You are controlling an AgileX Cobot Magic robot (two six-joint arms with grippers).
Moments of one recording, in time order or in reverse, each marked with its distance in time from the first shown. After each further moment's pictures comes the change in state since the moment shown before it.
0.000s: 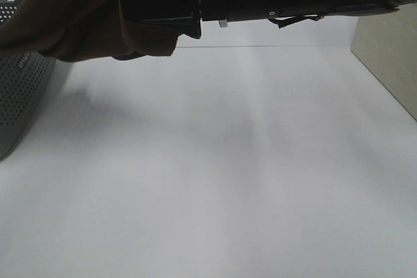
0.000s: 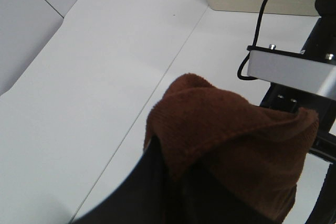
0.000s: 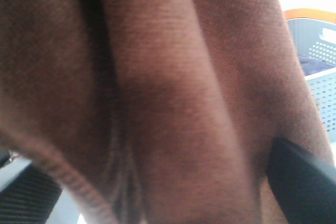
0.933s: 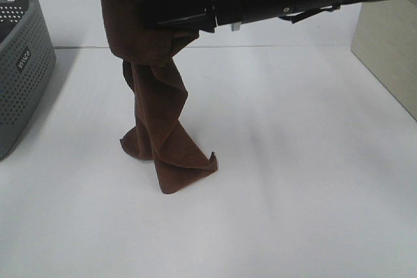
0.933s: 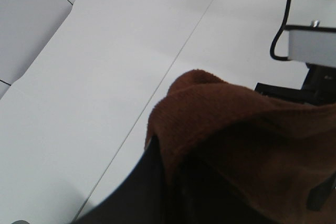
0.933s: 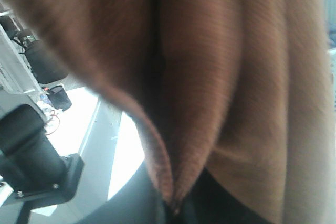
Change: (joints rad) left arm 0.000 0.000 0.000 0.055 0.025 -0.004; right arm -0.001 -0.100 -0.001 -0.186 0.033 0.180
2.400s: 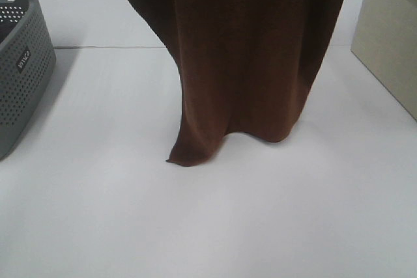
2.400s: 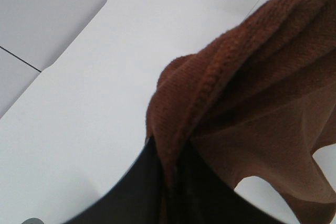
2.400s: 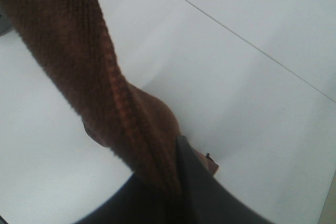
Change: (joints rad) left arm -0.002 0.092 0.000 0.143 -0.134 -0.138; right arm 0.000 -0.208 -0.650 -1.380 0.152 1.389
